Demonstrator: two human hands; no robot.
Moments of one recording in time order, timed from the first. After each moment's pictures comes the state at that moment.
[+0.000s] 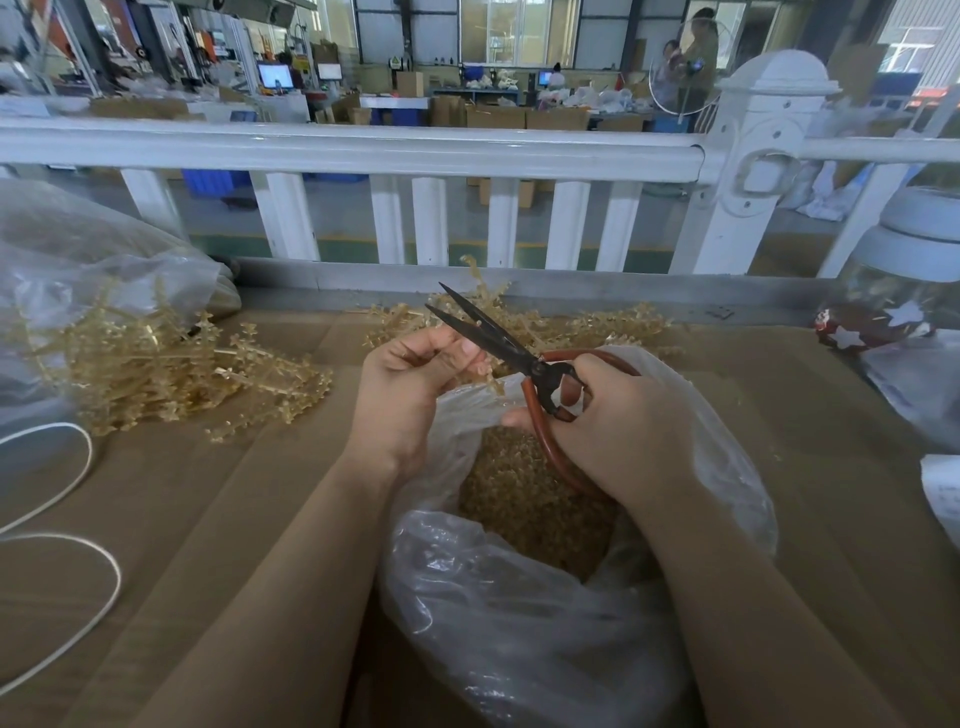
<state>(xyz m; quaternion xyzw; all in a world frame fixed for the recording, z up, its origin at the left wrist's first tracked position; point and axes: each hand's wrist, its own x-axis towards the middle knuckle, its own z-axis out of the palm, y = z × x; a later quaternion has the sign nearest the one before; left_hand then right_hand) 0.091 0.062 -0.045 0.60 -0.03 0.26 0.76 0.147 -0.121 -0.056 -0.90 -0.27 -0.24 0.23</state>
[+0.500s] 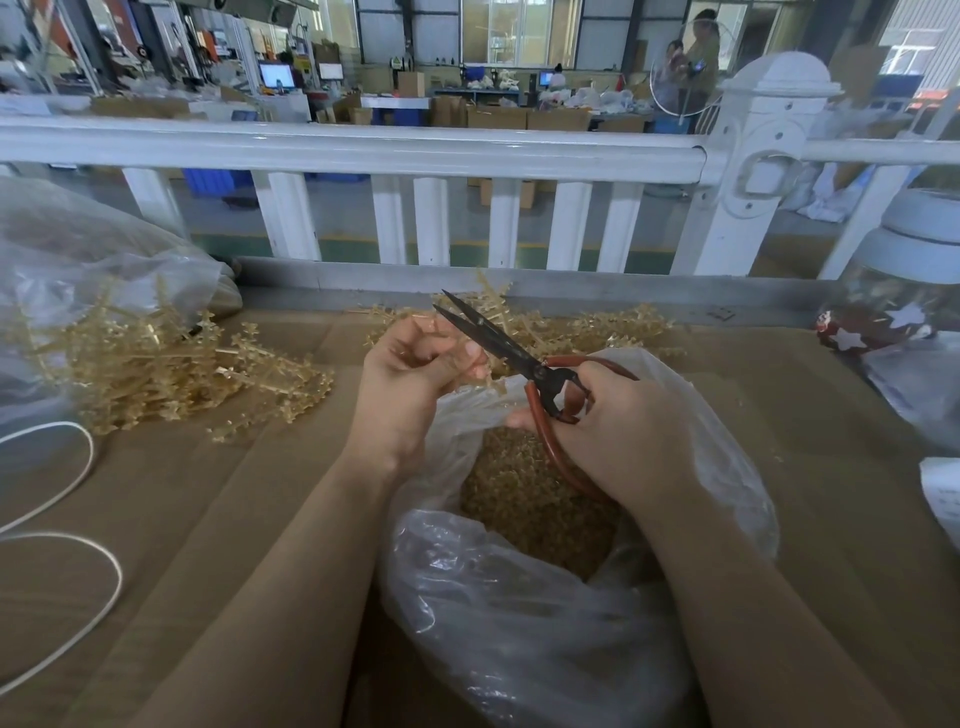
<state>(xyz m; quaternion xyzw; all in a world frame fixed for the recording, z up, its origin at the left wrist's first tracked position) 0.093 0.063 -0.044 0.59 -0.02 0.27 0.76 0.150 -0.119 -0.061 -0.90 -0.26 -0.24 0.24</state>
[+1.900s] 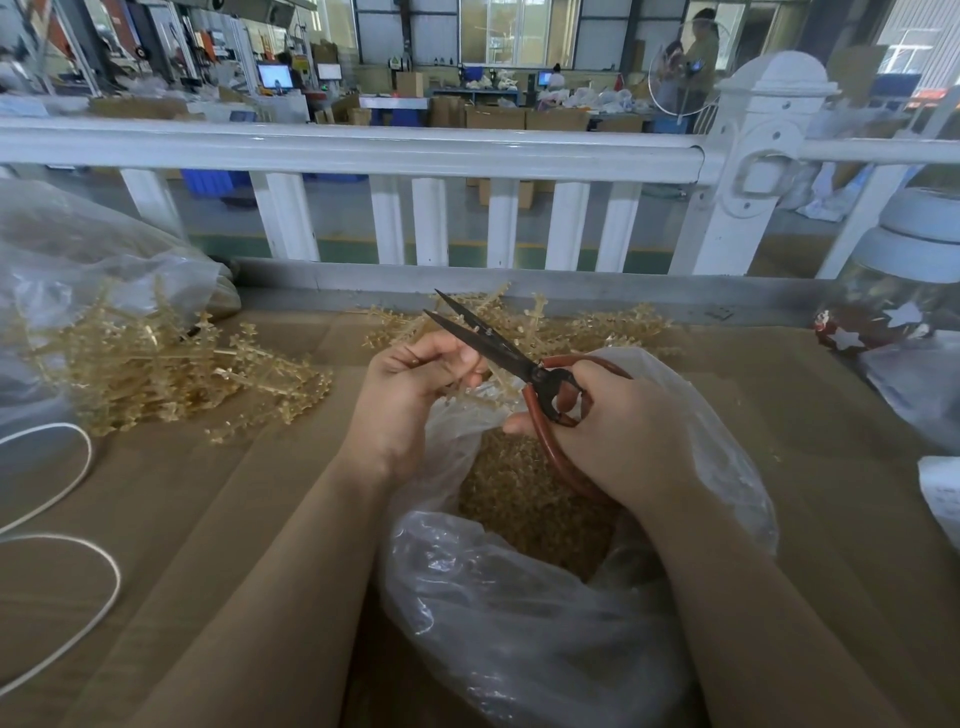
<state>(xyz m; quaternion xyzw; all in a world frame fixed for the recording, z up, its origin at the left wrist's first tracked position) 0.092 0.069 -0.051 0.61 -0.09 0.20 0.76 0.152 -0.120 -0.061 -0.88 -0.31 -0.23 0.28</state>
